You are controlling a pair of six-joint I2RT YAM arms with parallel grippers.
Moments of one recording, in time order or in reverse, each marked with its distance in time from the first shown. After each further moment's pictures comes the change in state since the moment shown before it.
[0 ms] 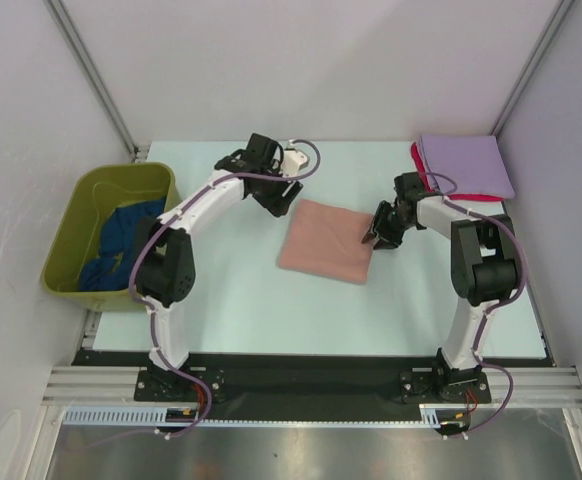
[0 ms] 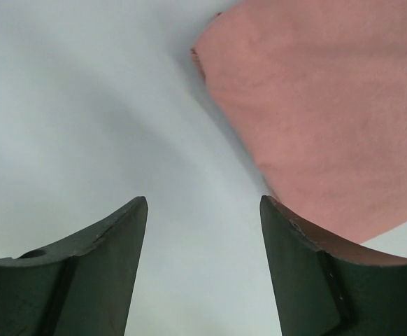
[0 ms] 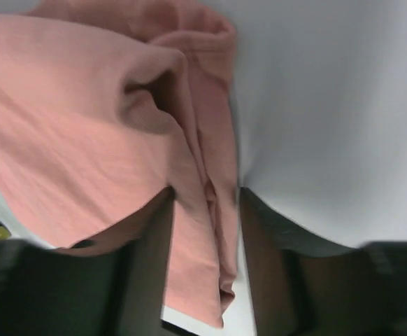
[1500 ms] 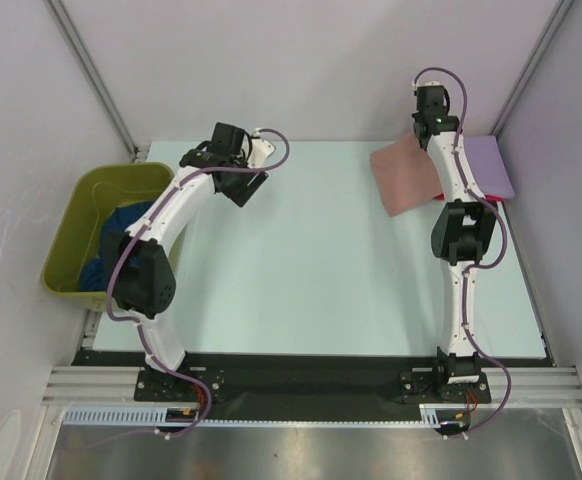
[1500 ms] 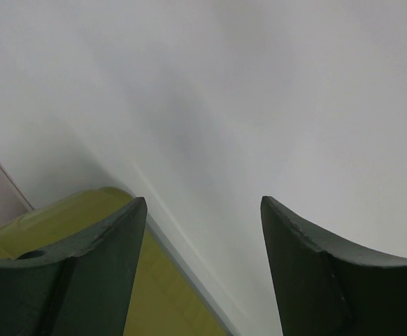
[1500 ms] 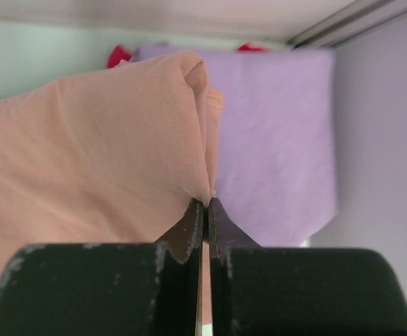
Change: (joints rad) left arm 0.124 -0.175 -0.050 -0.082 -0.224 0.110; right arm -0.121 0.538 1.239 -0.229 0.713 -0.822
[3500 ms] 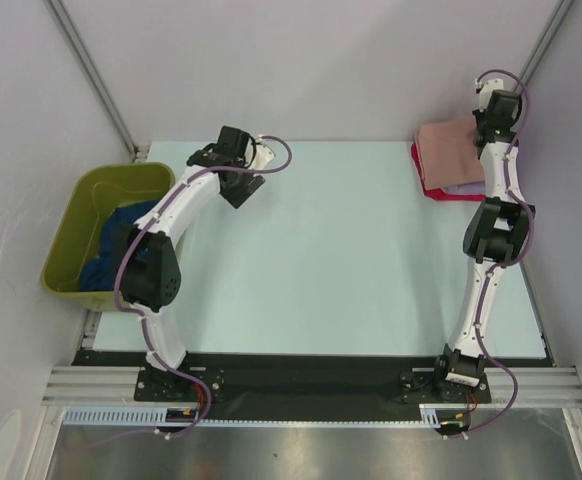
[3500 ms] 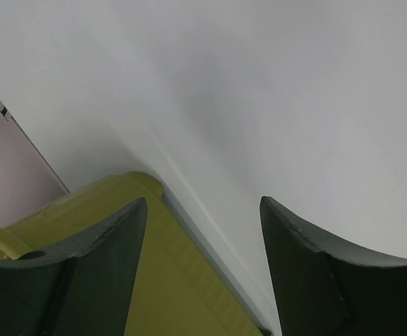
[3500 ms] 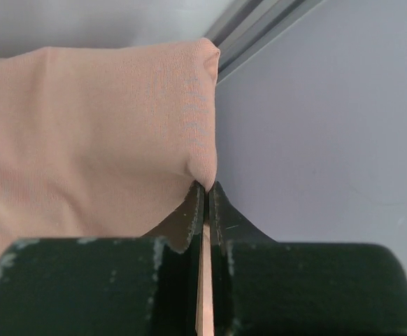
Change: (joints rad) left arm 0.000 0.061 0.007 0.006 -0.132 0.075; right arm -0.292 0.047 -0.061 0.403 -0.214 -0.255
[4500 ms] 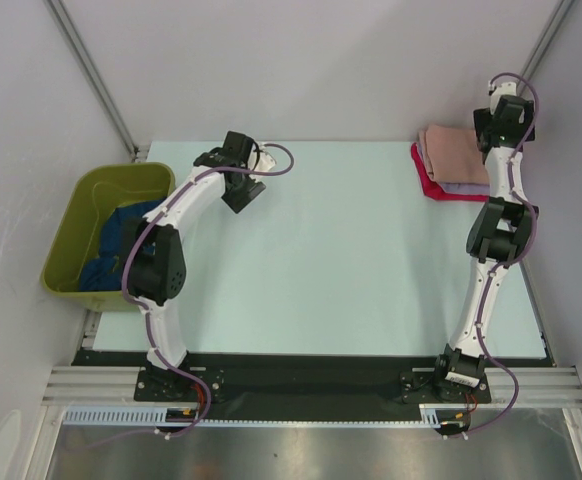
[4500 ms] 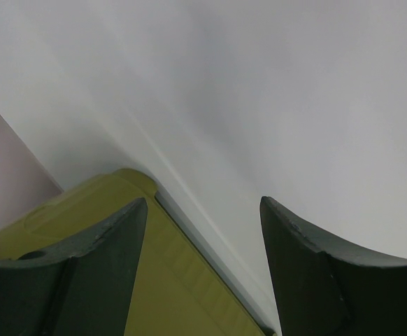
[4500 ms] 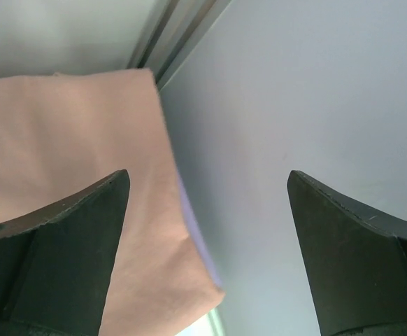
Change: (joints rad) left arm 0.000 0.066 0.000 -0.007 -0.034 0.011; right arm -0.035 0.032 -0.023 0.126 0.056 0.020
